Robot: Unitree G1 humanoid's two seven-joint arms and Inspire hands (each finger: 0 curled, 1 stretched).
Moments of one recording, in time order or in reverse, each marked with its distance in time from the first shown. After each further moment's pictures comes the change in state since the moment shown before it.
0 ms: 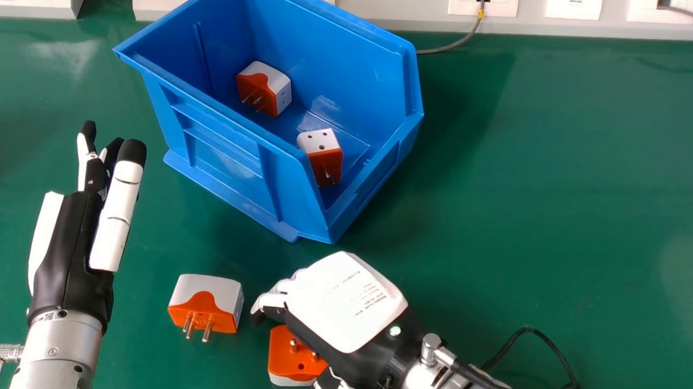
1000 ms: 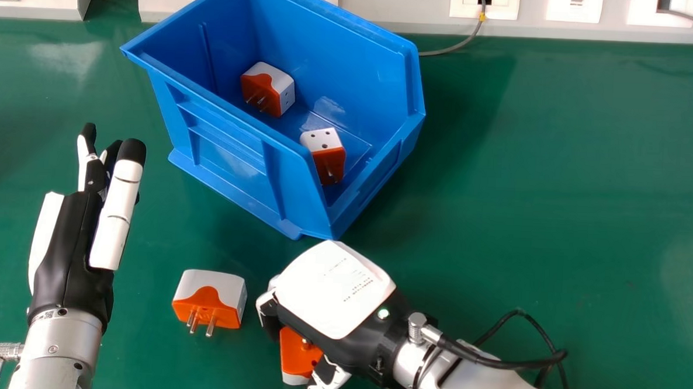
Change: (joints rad) left arm -0.006 0.000 0.001 -0.019 0.000 0.043 0.000; right arm -0.115 -0.005 0.035 0.072 0.002 -0.024 0.045
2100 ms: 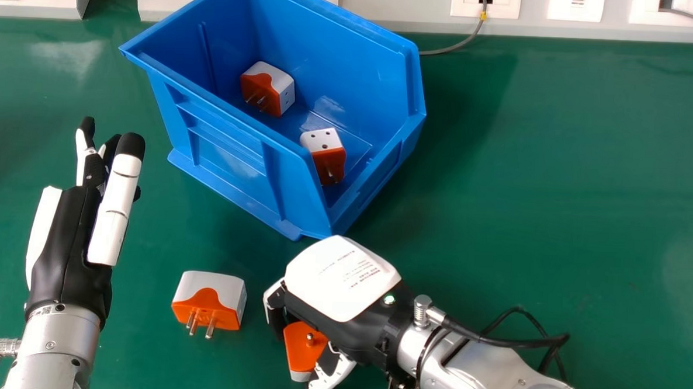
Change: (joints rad) left arm -0.001 0.004 0.004 -0.026 -0.001 0.020 -0.007; right arm -0.030 0.010 -0.035 0.049 0.126 -0.014 0.065
